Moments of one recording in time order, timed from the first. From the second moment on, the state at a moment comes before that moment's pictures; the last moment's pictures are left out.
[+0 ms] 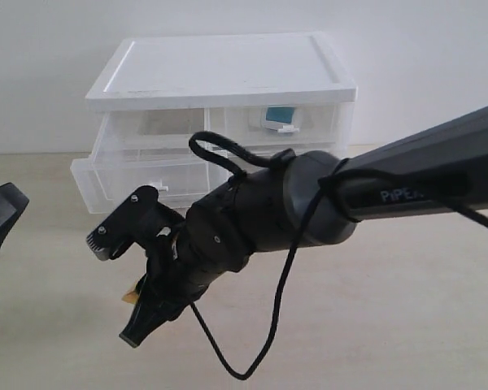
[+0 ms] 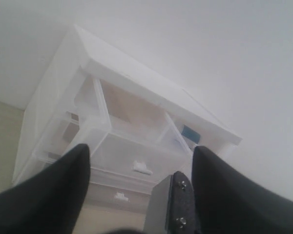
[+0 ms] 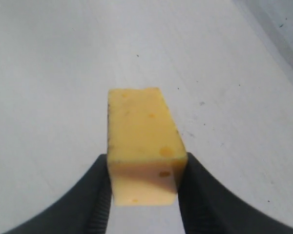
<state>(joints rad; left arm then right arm) -0.65 1.02 -0.05 -0.38 -0.98 -0.31 0.91 2.04 -1.33 0.02 0.30 -0.25</state>
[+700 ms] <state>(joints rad) -0.65 1.02 -0.05 -0.44 -0.98 -0.27 0.99 1.71 -1.44 0.01 0.48 -0.28</state>
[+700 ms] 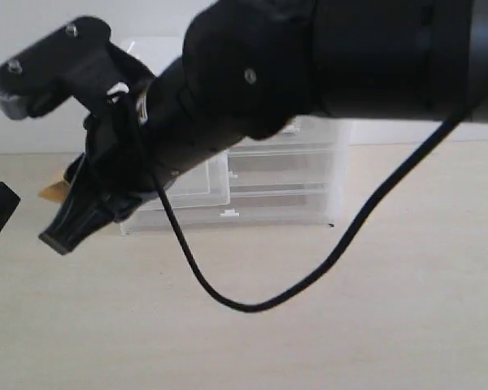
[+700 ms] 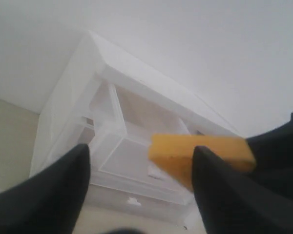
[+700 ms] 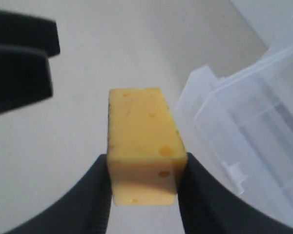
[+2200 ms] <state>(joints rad) -0.65 1.02 -0.05 -0.39 -0.94 -0.27 0.76 1.95 -1.70 0.01 0.47 -0.32</state>
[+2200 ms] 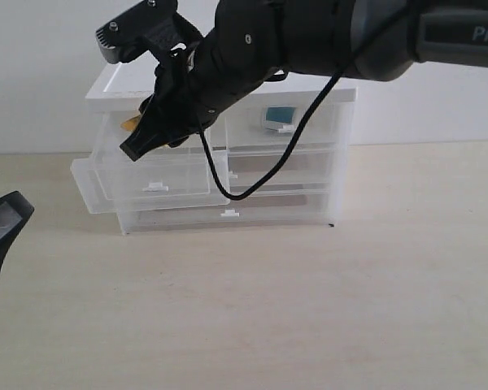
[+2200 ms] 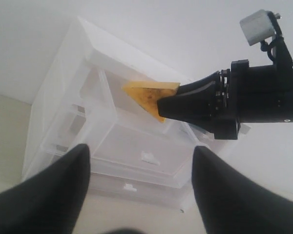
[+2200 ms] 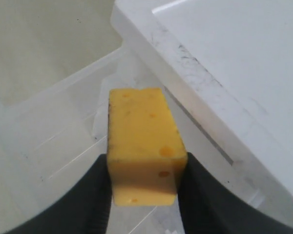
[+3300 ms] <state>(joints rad) -0.65 1.02 -0.05 -0.38 -0.94 -0.27 0.76 2.02 -1.71 0.02 0.40 -0.26</state>
